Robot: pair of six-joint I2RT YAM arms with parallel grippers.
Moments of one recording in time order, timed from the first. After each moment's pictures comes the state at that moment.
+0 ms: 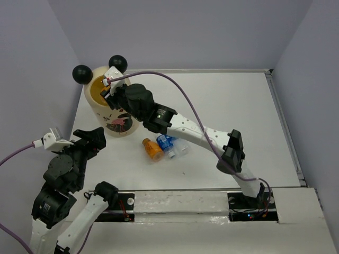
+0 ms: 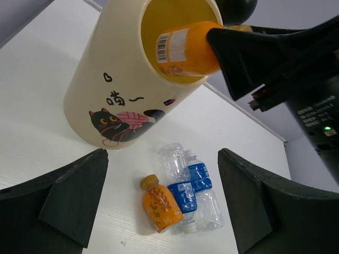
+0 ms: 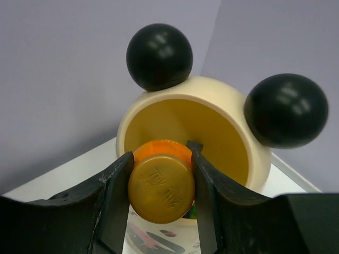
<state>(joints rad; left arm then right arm) -0.48 0.30 0.98 -0.81 -0.57 -0.69 1.14 2.15 2.25 -0.02 0.28 -0.16</state>
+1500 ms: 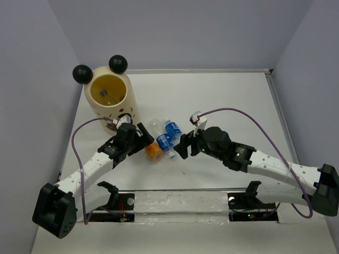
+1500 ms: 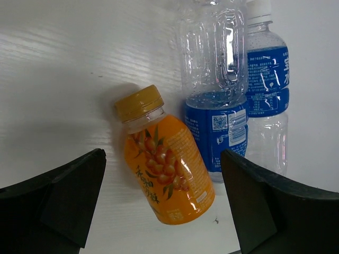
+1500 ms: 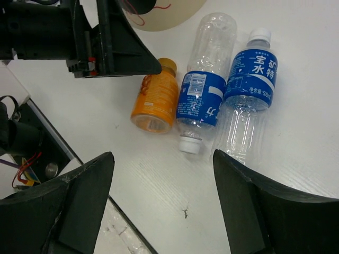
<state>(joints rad) -0.48 0.98 0.52 -0.28 -0.08 -0.90 1.03 1.08 0.78 -0.08 0.16 0.38</state>
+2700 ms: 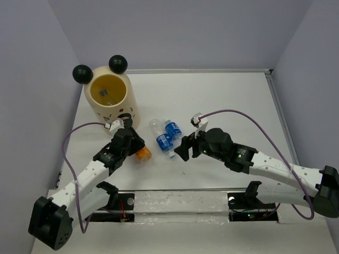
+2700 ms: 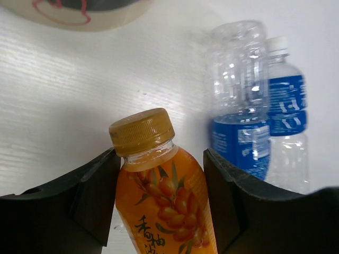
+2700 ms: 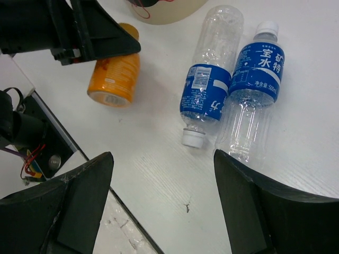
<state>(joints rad) -0.49 0.91 0.43 -0.28 -0.25 -0.90 1.03 1.05 0.75 -0.08 0.12 0.39</state>
